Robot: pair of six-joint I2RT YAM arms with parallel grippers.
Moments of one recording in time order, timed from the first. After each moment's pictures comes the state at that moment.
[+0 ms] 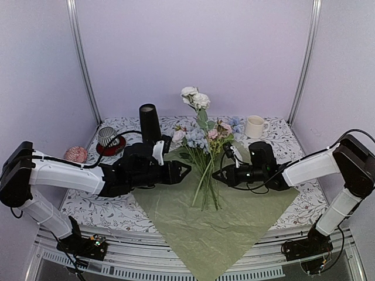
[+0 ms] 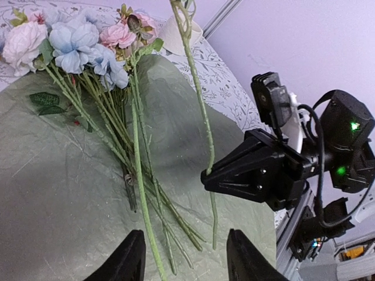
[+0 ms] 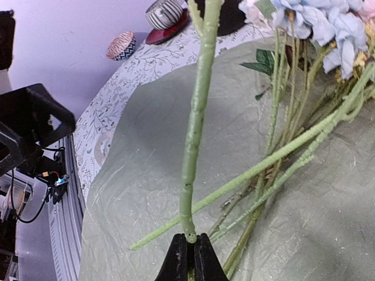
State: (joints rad) left arm -0.98 1.48 0.74 0.36 -0.06 -0.70; right arm 0.69 1.64 0.67 0.47 -0.47 0.42
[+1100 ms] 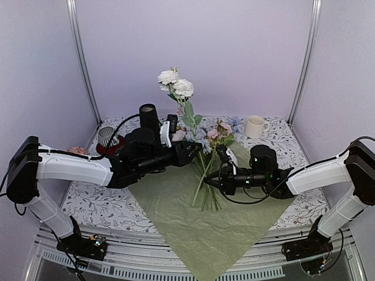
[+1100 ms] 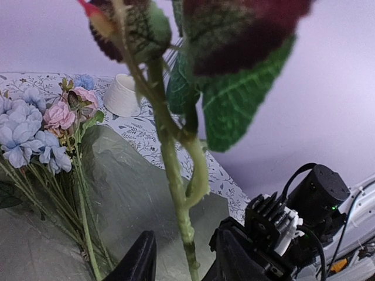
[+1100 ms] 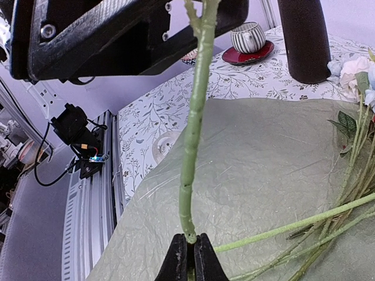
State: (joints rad) left arm -0.96 1.57 0.88 0.57 -0.01 -0.63; right arm 0.83 1.53 0.61 0.62 -0.50 0.27
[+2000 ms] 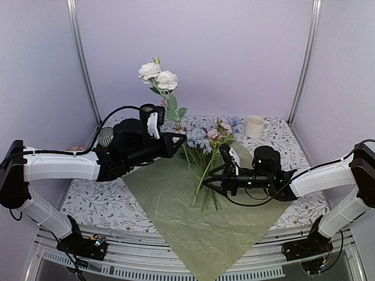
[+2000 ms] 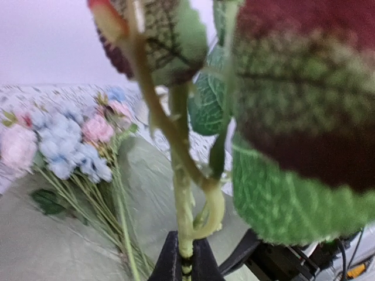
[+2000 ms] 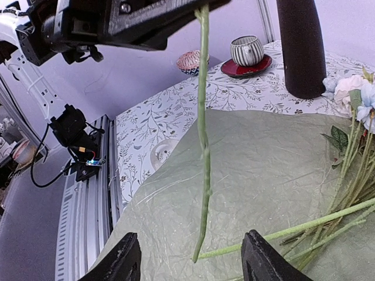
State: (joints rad) left arm -0.89 1.46 0.89 0.42 -0.04 -0.57; right arm 0.85 1.48 0.58 0.65 -0.46 0.23
